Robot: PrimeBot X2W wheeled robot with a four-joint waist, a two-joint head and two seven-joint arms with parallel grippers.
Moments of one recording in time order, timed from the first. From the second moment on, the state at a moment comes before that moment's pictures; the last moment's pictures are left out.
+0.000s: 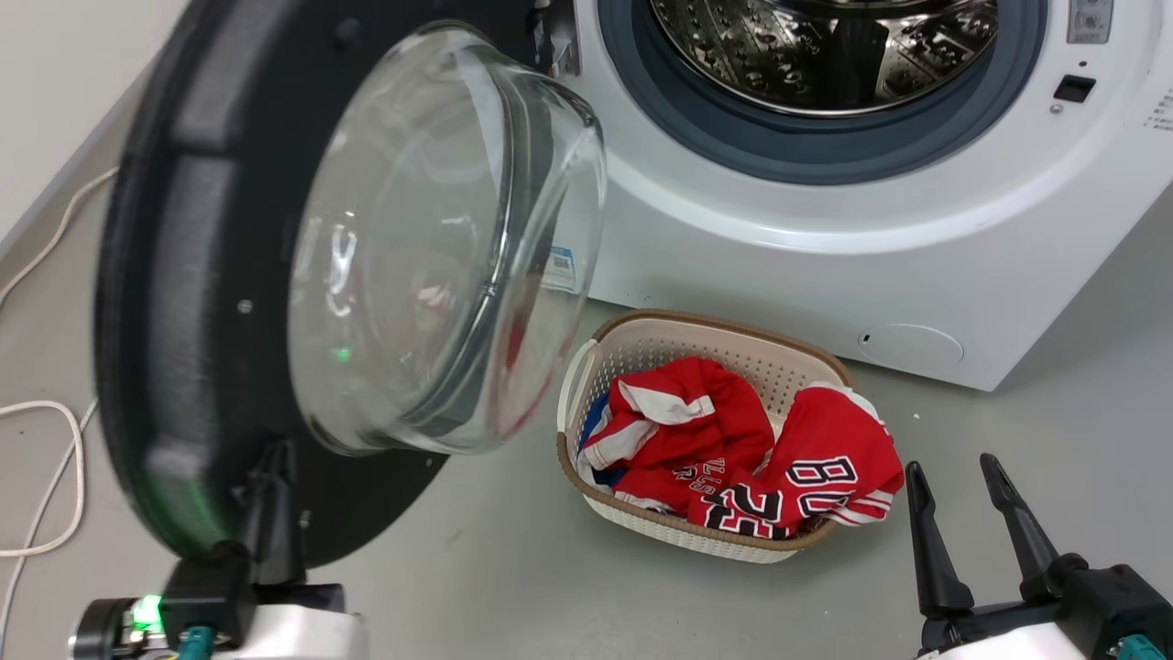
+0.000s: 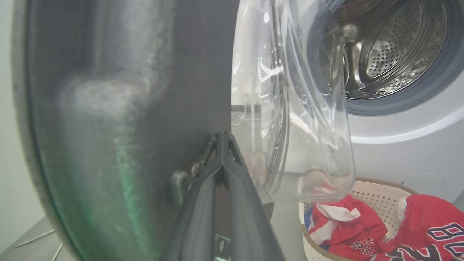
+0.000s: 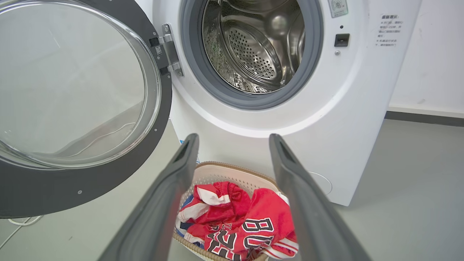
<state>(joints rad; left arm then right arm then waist) 0.07 0.18 -0.07 -0.04 -0.11 0.13 -0.27 0.12 -0.05 0.01 -0.01 0.11 0.13 -0.26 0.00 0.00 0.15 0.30</state>
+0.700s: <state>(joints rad) -0.10 0.19 0.24 0.09 -0.18 0.12 -0.27 0.07 -0.05 0.00 -0.02 0.07 0.13 -0.26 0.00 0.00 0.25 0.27</state>
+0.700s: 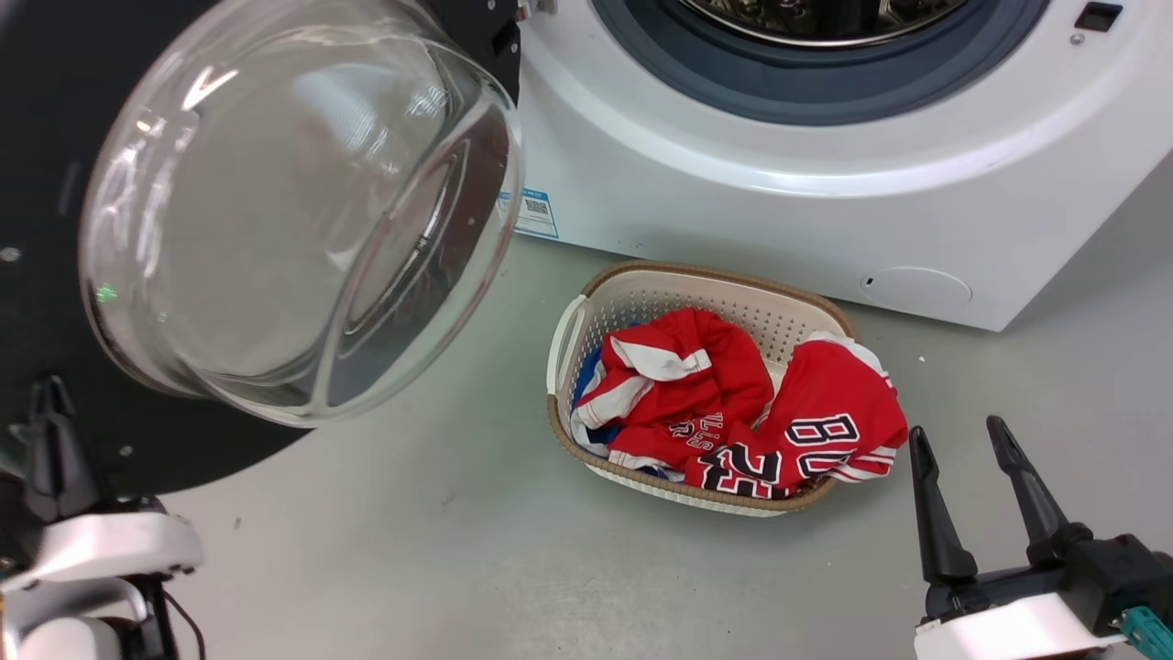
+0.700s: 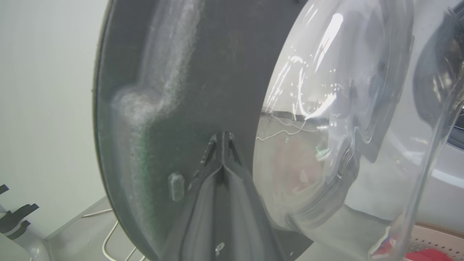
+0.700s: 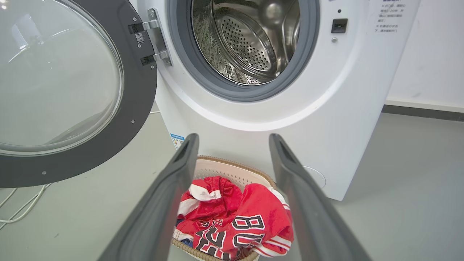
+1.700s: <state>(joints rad) -0.40 0.28 0.53 0.46 -0.16 -0.02 -0.27 0.03 -0.05 -0.01 -0.05 0.03 0.13 -0.26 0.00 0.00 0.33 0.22</state>
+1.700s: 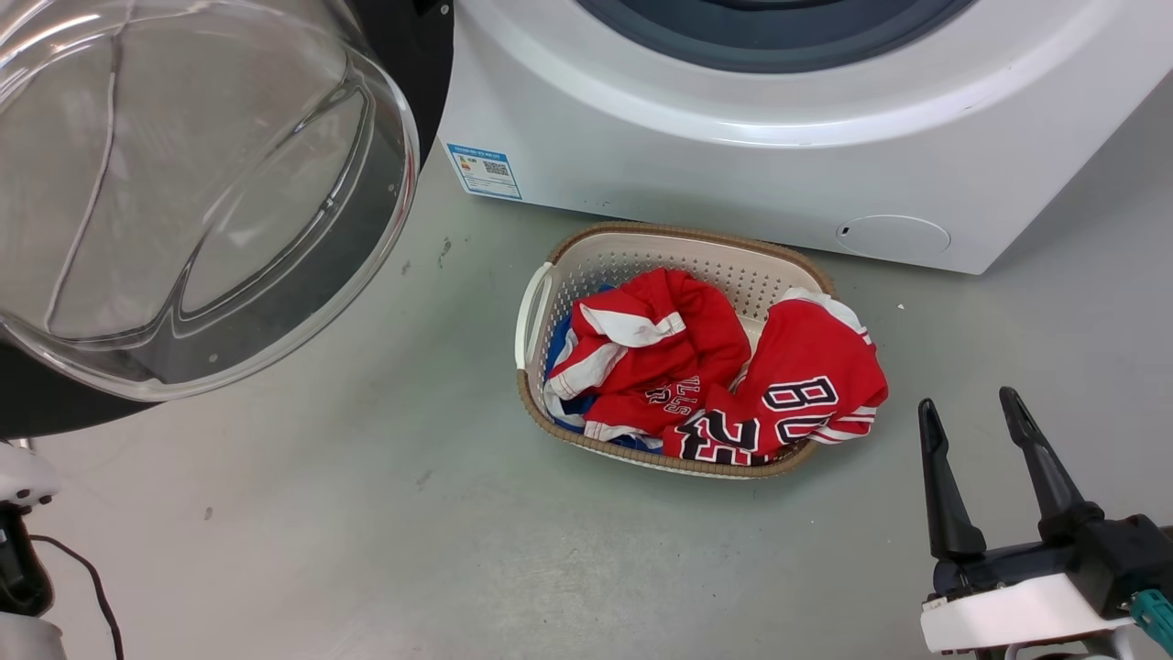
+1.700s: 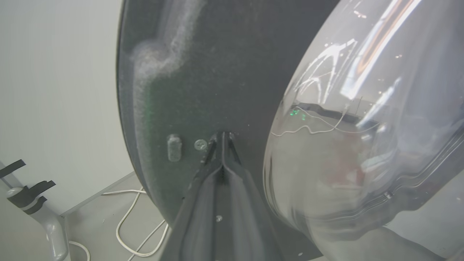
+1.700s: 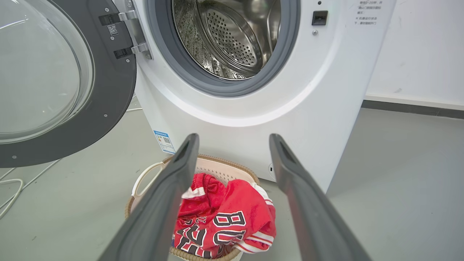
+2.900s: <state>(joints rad) -0.06 0.10 0.40 0.10 0.02 -0.11 -0.27 0.13 -0.05 -0.01 -0.02 0.11 0.13 -0.26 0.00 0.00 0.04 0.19</state>
